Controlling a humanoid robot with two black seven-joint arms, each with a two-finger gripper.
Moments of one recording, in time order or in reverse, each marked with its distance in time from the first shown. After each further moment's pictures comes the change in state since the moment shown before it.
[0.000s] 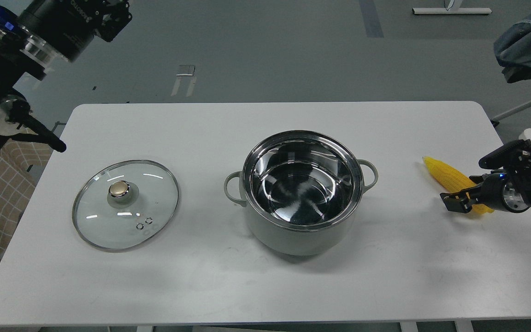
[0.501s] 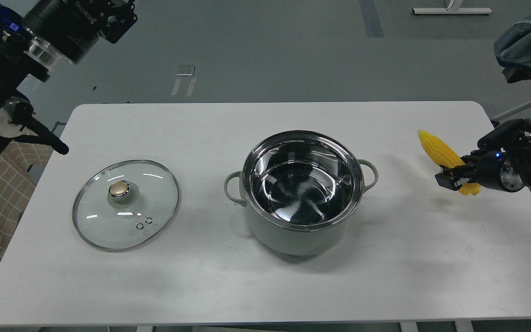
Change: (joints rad) left arm 0.004 0.002 0.002 -0.028 0.000 0.005 0.000; right arm 0.171 -0.094 0.008 0.196 0.013 -0.049 0.000
